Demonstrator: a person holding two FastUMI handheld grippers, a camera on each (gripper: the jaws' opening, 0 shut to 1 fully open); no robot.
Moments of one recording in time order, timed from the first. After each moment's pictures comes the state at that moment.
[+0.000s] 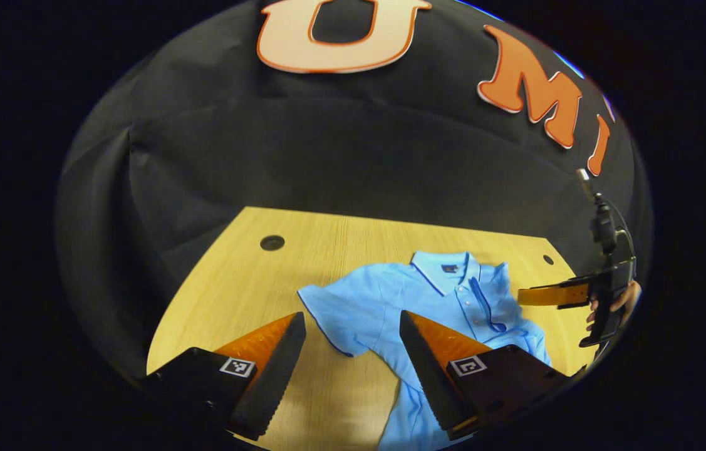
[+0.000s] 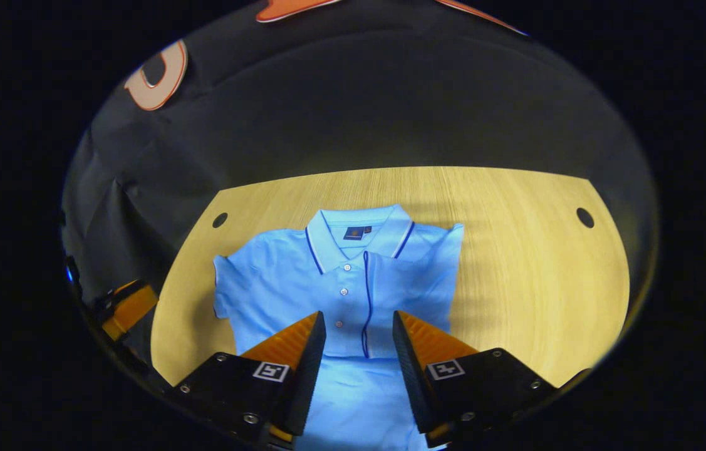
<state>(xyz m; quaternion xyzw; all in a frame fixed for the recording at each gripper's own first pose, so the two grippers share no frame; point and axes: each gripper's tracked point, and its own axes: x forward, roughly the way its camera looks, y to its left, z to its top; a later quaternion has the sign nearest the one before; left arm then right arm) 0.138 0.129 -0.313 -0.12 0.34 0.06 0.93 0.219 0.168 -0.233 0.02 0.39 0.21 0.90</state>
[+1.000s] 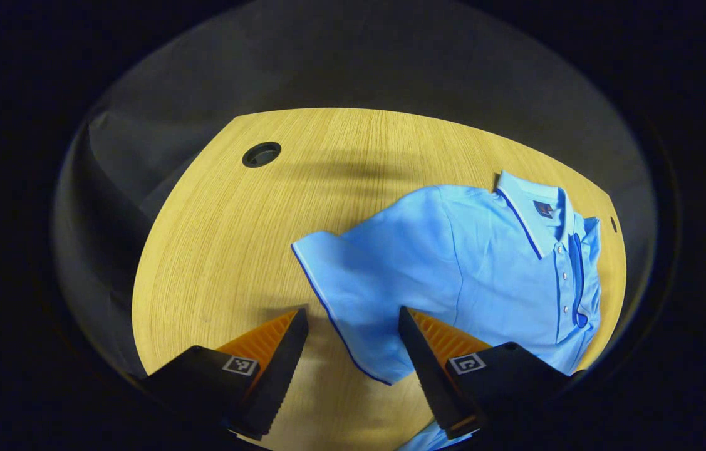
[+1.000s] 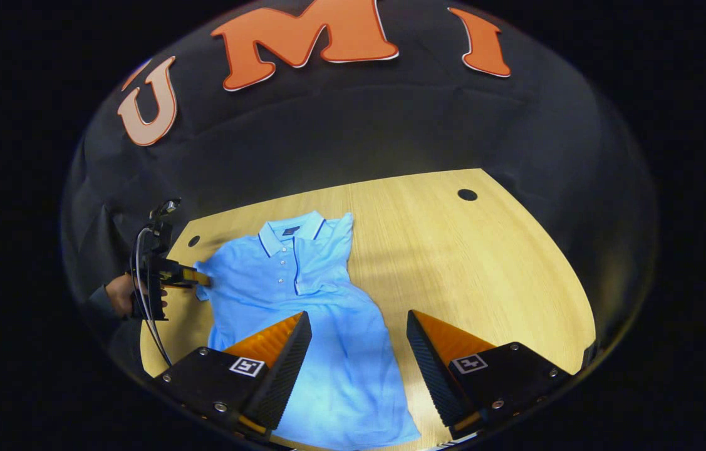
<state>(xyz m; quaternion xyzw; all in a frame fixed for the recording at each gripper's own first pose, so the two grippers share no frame) 0.186 0.140 -0.448 -0.10 0.54 0.11 0.83 0.090 0.018 -0.200 0.07 0.33 0.08 0.94</state>
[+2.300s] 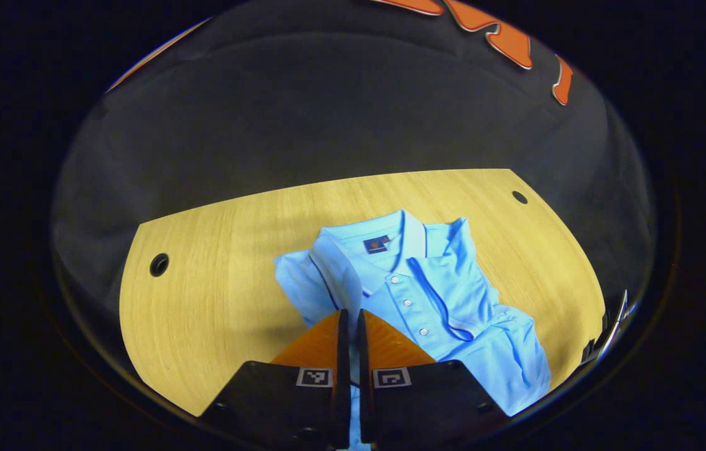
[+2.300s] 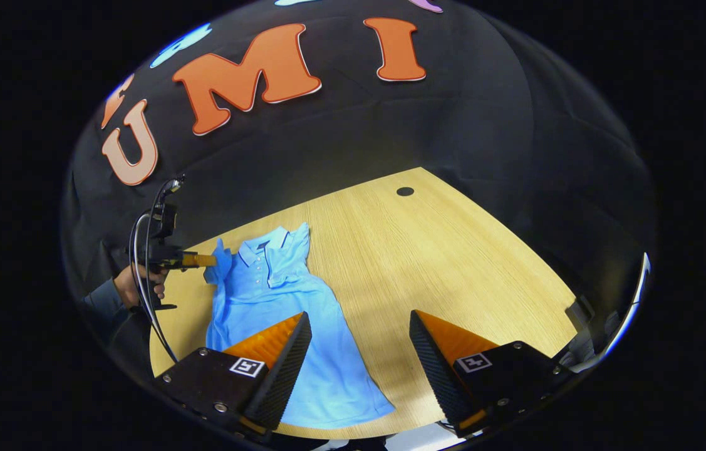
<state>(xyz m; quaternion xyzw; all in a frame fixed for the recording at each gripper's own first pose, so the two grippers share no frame) 0.241 -0.031 -0.340 -0.03 0.43 -0.10 0.89 0.009 -0.061 -0.198 0.14 0.30 0.01 0.94</state>
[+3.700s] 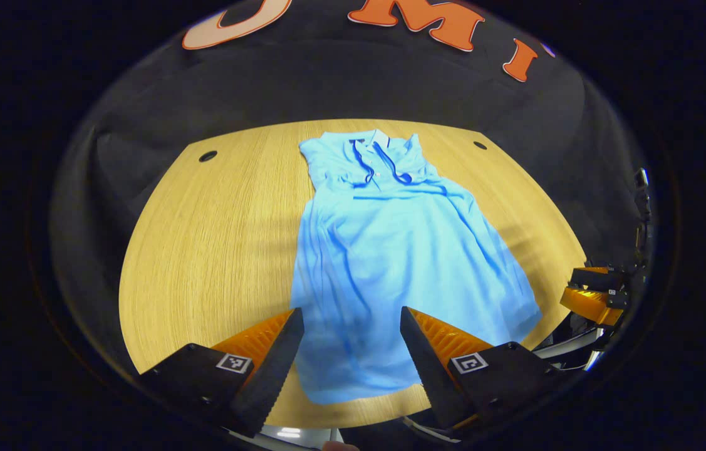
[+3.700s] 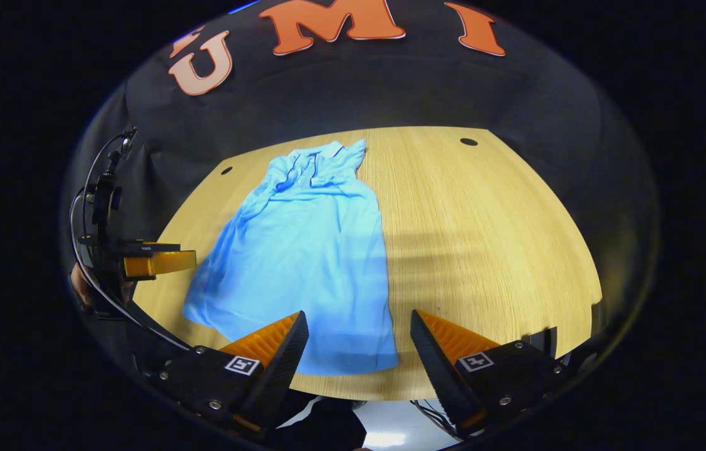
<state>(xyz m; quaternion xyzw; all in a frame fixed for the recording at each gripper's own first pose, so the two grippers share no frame) -0.088 -0.038 -0.345 -0.06 0.48 -0.05 0.87 -0.085 -0.013 -0.301 0.02 0.40 0.16 0.90</state>
